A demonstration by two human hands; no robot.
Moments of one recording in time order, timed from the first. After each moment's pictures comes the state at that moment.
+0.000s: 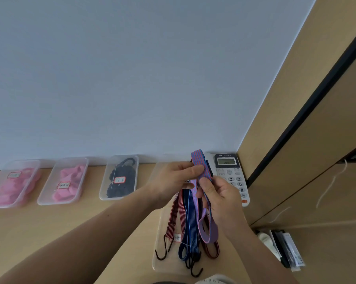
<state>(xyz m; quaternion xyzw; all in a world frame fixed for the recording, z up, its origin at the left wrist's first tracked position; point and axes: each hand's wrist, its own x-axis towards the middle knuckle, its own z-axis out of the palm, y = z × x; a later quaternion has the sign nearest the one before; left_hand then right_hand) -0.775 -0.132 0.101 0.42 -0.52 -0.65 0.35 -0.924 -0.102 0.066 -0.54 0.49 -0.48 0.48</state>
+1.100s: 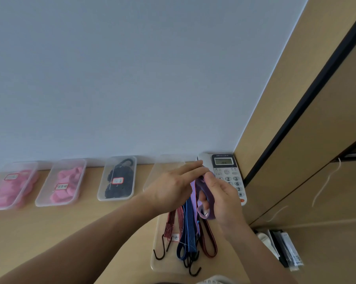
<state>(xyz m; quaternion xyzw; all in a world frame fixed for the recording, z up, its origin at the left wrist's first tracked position) -0.769 -0.129 0.073 0.38 -0.86 -0.10 0.34 -0.928 -0.095 0.074 -0.44 0.49 -0.50 0.57</state>
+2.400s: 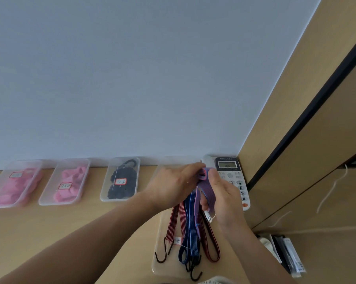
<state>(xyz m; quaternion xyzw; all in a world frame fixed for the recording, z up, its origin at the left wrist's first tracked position) -0.766 -0.131 0.087 0.41 -0.84 -0.05 0.36 -0.920 -0.105 0.075 -0.45 0.48 -0.52 0.55</state>
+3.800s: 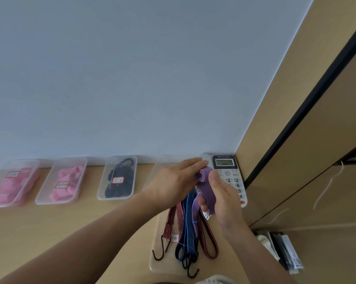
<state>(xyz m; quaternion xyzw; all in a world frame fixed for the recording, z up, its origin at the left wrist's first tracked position) -0.775 -0.126 0.090 0.42 -0.83 -0.10 0.35 -0.929 -0.100 0.074 -0.44 0.49 -0.51 0.56</state>
